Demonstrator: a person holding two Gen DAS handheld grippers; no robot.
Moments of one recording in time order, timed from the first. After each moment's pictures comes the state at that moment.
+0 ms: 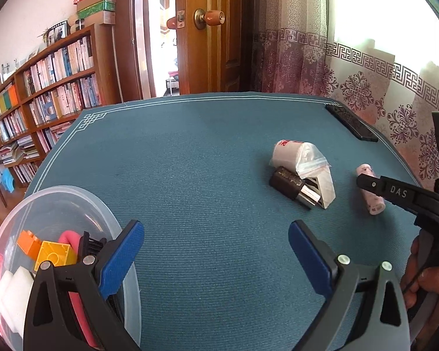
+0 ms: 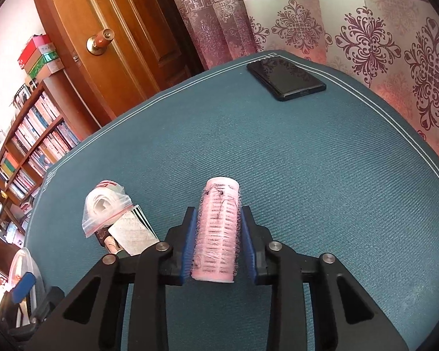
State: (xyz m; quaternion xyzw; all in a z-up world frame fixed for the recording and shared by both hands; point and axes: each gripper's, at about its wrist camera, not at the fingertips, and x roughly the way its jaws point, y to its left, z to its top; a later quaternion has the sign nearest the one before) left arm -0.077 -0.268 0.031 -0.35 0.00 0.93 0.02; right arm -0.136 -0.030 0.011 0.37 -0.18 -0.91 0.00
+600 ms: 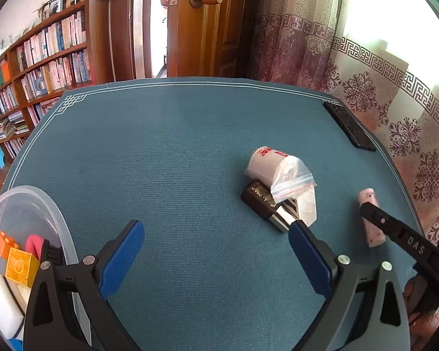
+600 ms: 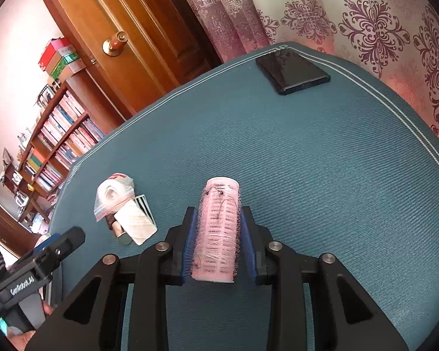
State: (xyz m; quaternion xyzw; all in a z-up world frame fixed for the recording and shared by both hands) left arm -0.120 -0.235 0.039 -0.40 -0.05 0.92 0.02; right arm -0.124 0.003 0.007 0.38 -0.21 -0.90 0.08
